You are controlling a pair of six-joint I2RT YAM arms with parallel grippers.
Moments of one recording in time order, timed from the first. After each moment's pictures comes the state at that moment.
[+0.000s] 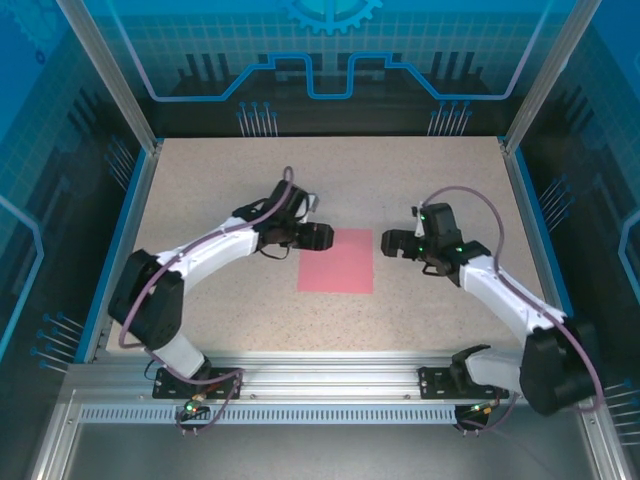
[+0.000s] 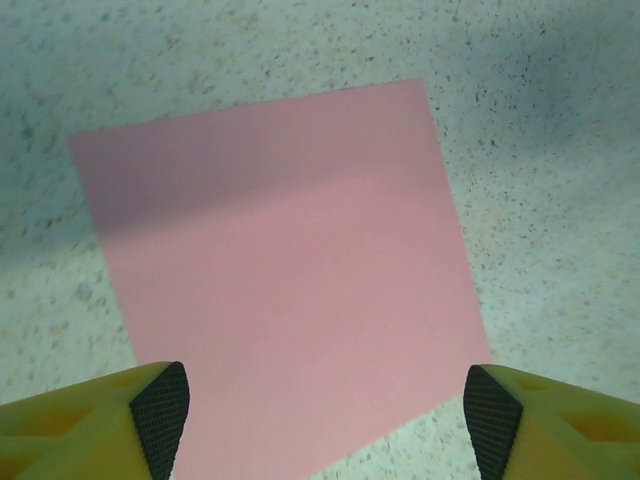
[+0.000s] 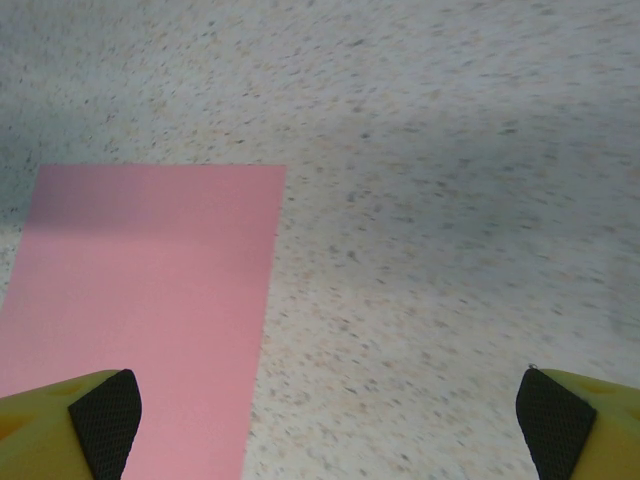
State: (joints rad) left arm -0.53 1.60 1.13 -0.47 0.23 -0.46; right arm 0.33 1.26 0.78 -0.38 -0.03 0.38
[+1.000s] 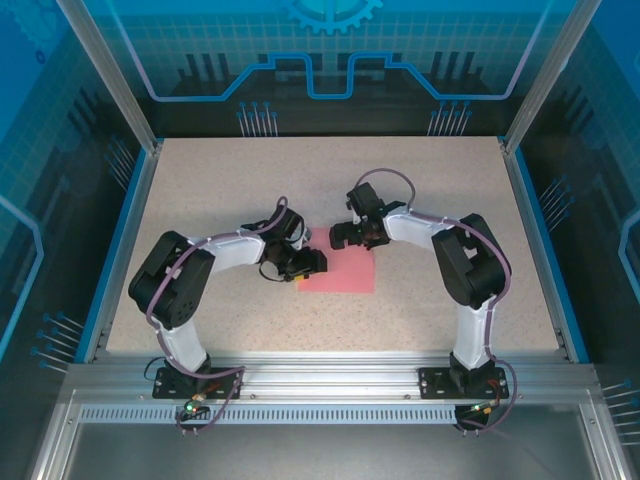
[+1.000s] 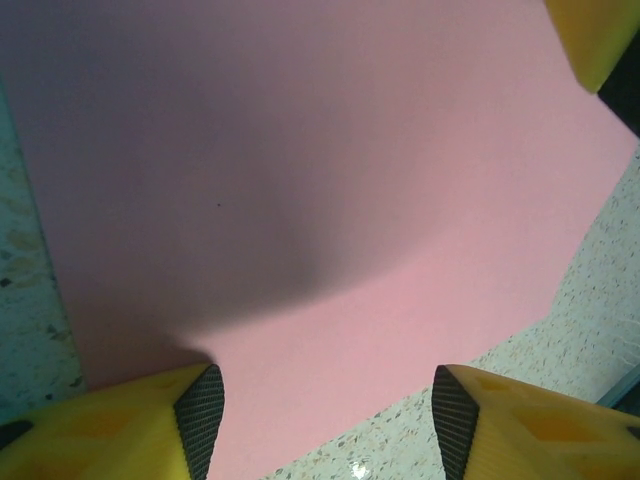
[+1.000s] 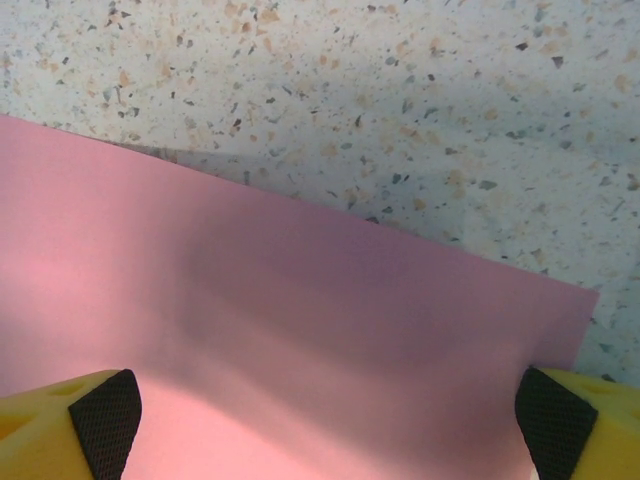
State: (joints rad) left arm -0.49 1.78 0.97 -0.35 0.48 -0.67; right arm 0.52 1.96 1.26 -0.43 -0.04 0.36
